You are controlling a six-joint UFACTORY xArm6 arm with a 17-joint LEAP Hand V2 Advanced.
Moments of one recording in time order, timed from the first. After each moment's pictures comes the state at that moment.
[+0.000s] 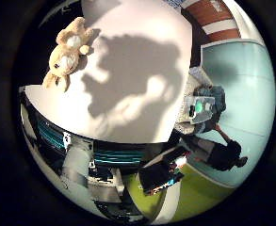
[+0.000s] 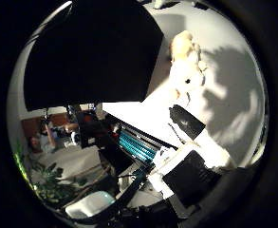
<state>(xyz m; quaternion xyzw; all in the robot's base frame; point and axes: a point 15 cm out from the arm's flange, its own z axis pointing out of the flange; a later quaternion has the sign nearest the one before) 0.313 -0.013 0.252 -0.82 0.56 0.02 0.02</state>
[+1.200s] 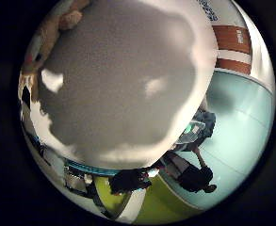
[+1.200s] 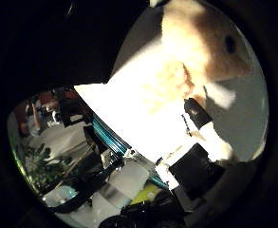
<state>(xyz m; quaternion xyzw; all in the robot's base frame) 0.344 -0.014 0.141 -0.88 0.47 0.05 -0.08</state>
